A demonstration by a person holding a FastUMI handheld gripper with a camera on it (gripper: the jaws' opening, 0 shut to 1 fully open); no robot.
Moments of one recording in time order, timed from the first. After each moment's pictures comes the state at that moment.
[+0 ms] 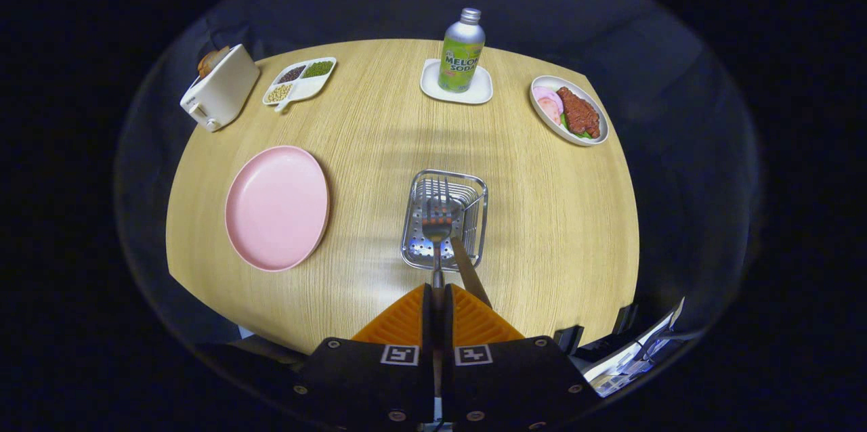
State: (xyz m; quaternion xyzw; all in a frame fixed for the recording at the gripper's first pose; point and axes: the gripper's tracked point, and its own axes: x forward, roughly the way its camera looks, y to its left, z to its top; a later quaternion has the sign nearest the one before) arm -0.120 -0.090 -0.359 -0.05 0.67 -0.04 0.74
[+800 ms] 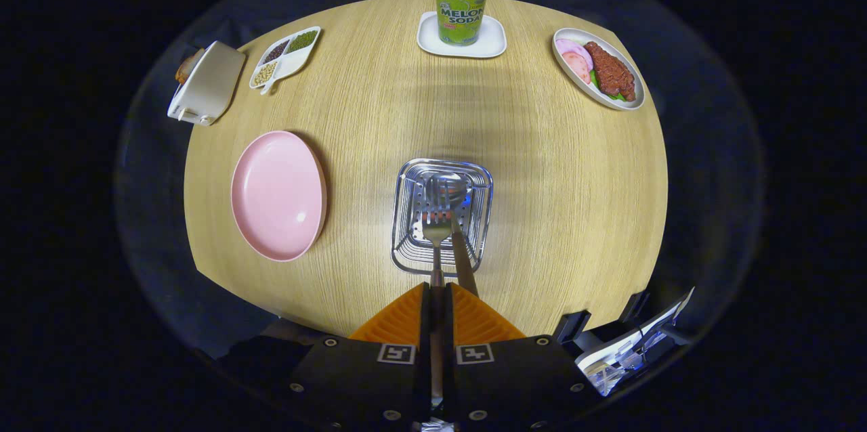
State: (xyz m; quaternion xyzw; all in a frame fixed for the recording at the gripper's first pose) arm -0.105 -0.100 -0.371 0.01 0.76 -0.01 0.65
